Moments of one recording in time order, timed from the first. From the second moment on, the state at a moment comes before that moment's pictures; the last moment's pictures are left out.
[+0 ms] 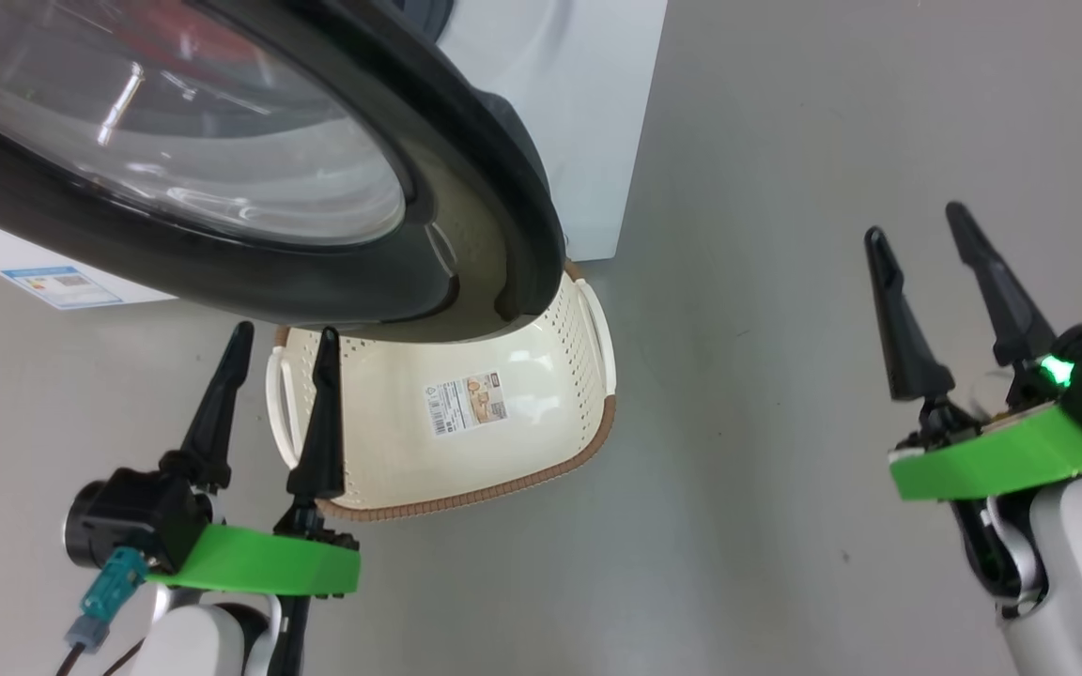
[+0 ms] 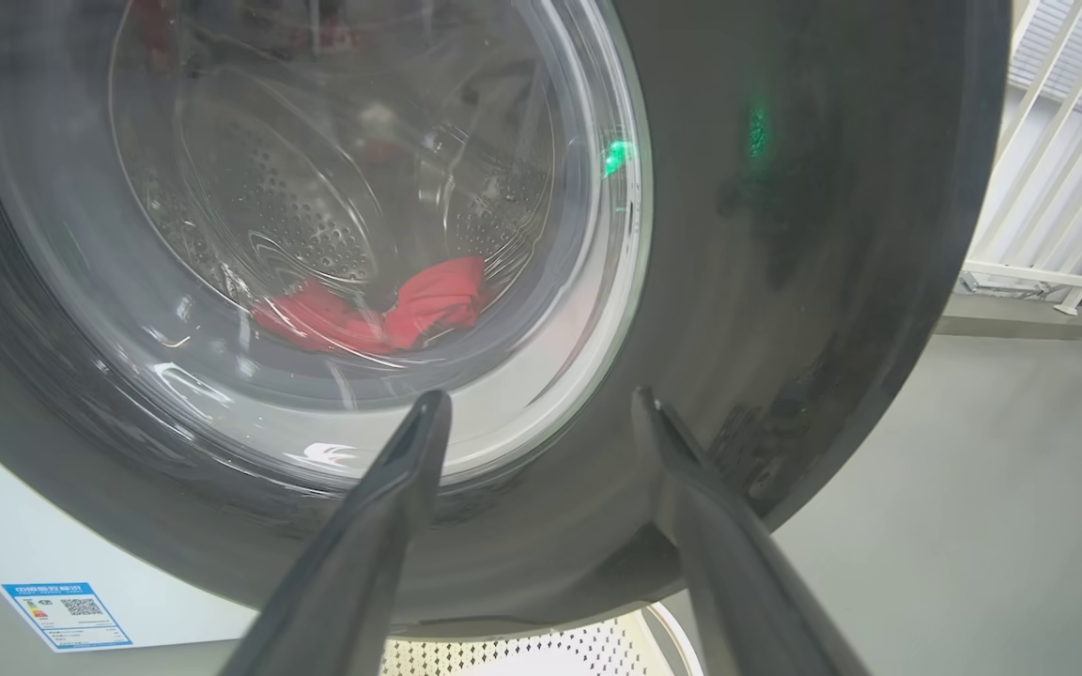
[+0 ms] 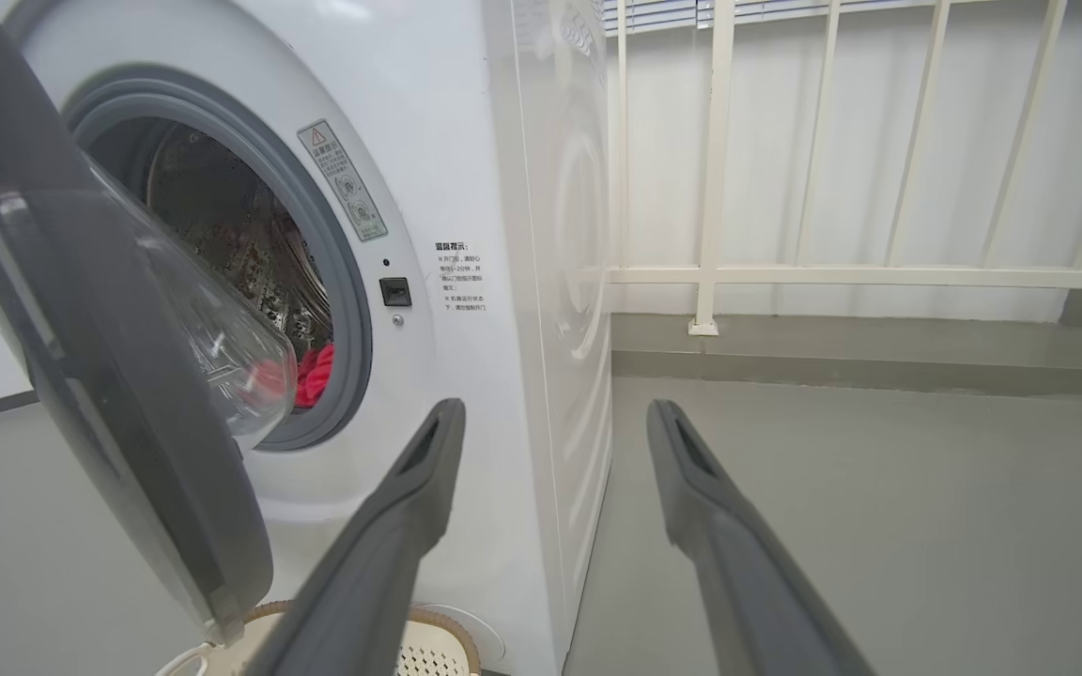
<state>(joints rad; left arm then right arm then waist) -0.28 0.03 -0.08 0.14 -0.25 -0.06 -0.26 -0.31 -0.19 0.08 0.11 0.37 0.13 -0.26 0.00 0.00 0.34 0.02</state>
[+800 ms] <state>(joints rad) -0.24 0.03 -0.06 0.13 -0.24 -0.06 -0.26 -0.21 -0.13 0.08 0.08 0.31 0.13 -0.26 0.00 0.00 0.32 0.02</state>
